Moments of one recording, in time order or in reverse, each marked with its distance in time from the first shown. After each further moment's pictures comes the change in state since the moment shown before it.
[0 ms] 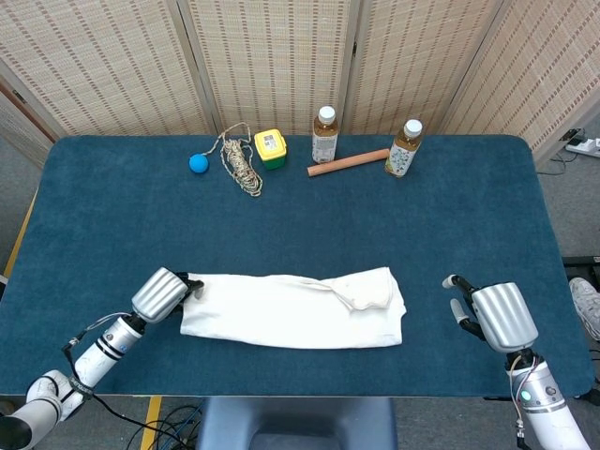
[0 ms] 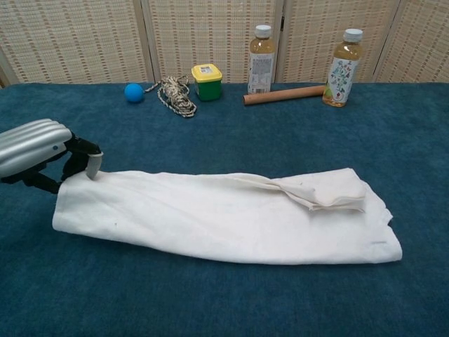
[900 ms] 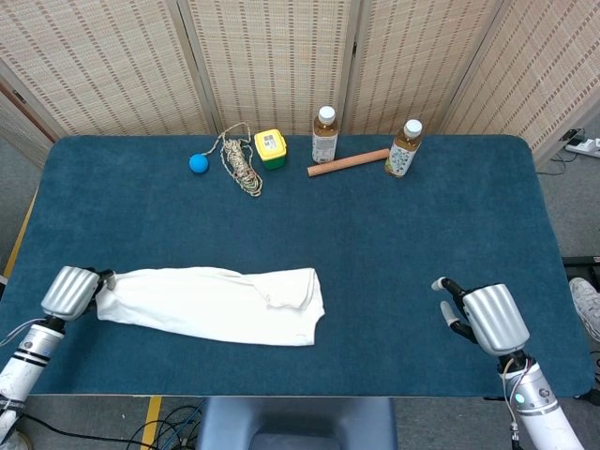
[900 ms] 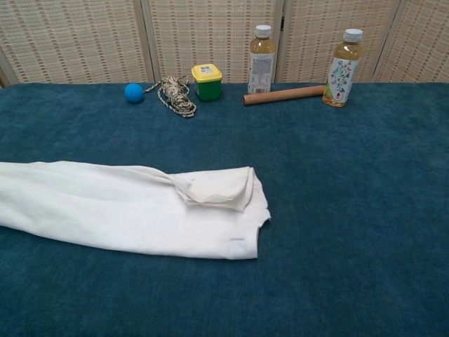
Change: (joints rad) left arm 0.168 0.135 -0.035 0.132 -0.136 -0.134 -0.055; right arm 0.006 -0.014 -0.002 -0.010 -0.049 0.013 0.011
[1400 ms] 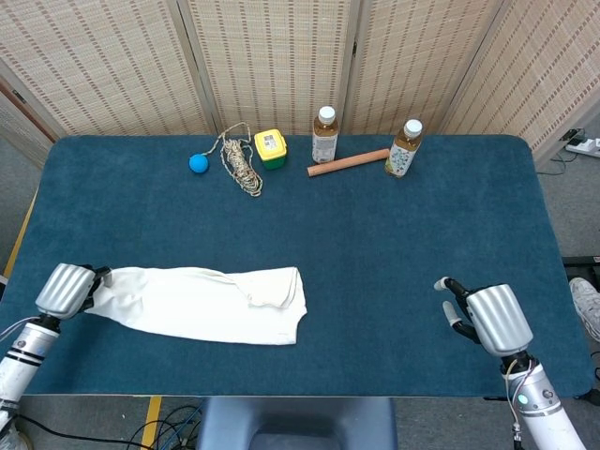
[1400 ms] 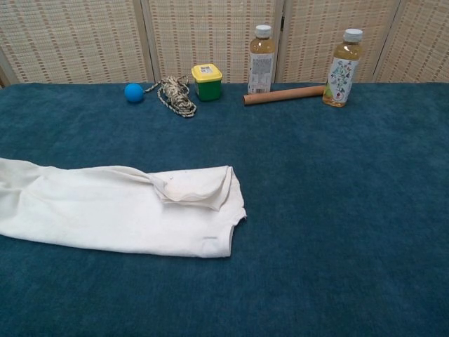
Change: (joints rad) left arm -0.017 0.094 -0.019 -0.192 0.011 0.026 0.043; right arm -0.008 0.003 -0.001 0.013 -0.007 0.018 0.030
